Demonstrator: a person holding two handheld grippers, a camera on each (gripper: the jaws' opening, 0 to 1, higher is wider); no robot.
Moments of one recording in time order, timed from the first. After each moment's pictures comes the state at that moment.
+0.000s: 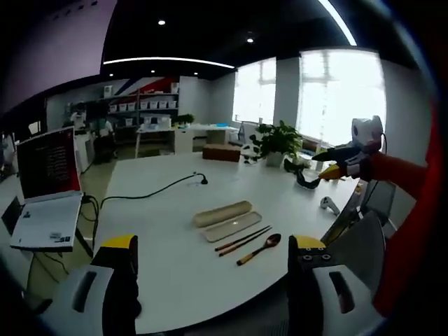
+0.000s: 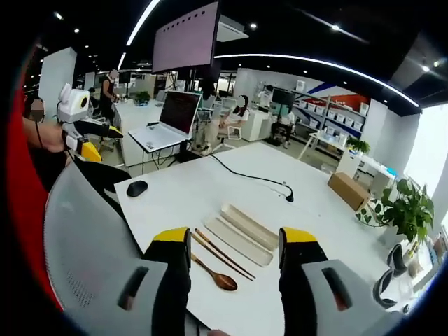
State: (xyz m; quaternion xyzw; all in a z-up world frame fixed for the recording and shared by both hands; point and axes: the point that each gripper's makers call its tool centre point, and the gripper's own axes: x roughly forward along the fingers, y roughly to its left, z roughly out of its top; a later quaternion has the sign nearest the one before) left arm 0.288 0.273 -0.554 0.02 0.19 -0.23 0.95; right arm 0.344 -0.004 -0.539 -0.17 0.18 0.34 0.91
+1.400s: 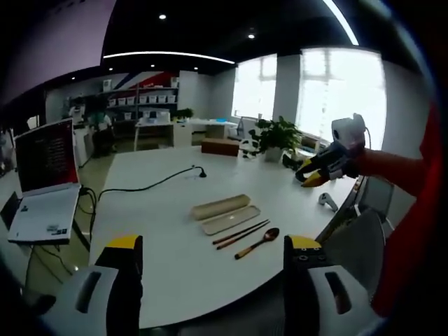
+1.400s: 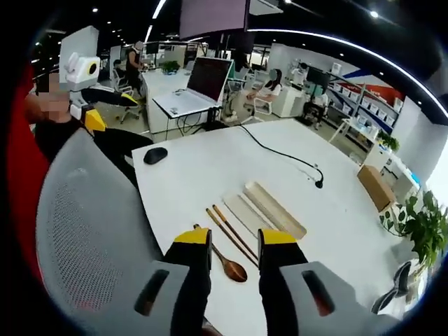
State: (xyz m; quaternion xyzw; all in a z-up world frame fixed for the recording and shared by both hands) left arm 0.284 0.274 -0.566 0.02 0.21 -0.24 0.95; right arm 0.356 0.025 -0.592 -0.24 0.26 0.42 0.84
